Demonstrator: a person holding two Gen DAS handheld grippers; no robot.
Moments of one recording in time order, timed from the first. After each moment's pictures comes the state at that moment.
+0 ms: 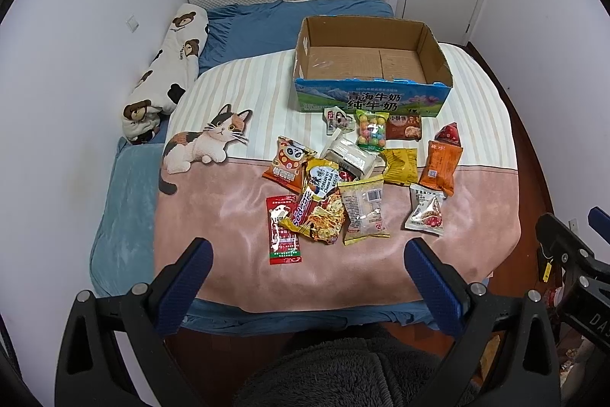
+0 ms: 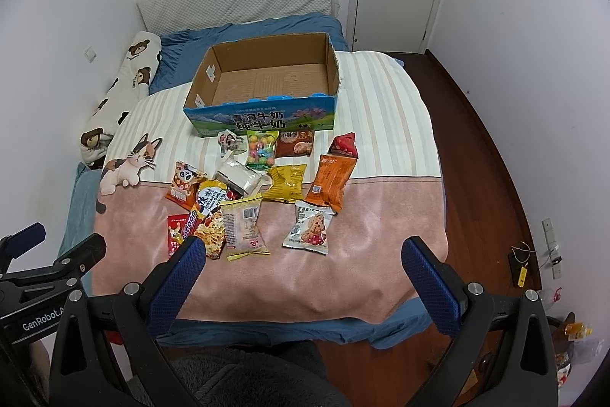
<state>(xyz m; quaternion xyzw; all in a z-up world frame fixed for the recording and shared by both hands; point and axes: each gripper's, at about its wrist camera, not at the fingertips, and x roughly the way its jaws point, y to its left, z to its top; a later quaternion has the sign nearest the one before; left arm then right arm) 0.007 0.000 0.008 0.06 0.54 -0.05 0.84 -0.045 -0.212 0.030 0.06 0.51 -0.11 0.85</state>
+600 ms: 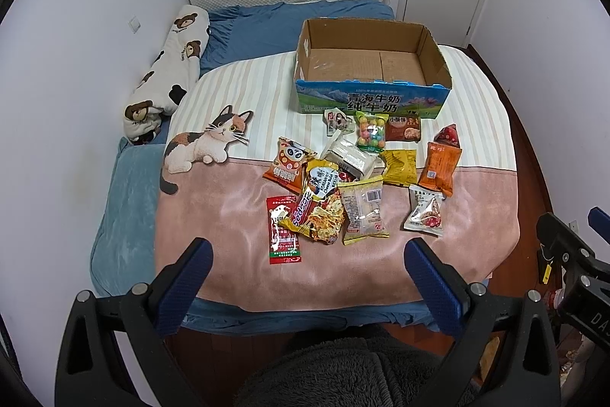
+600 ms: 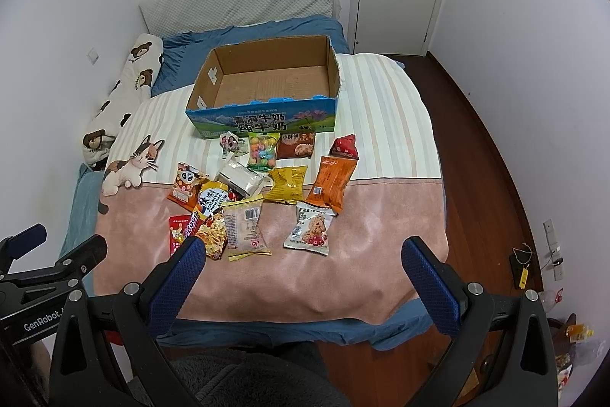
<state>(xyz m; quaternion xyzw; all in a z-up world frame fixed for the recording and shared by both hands) 0.007 0.000 0.009 0.06 0.53 -0.05 0.84 -0.044 -0.209 0.031 0.06 0.51 -0.11 0.85</state>
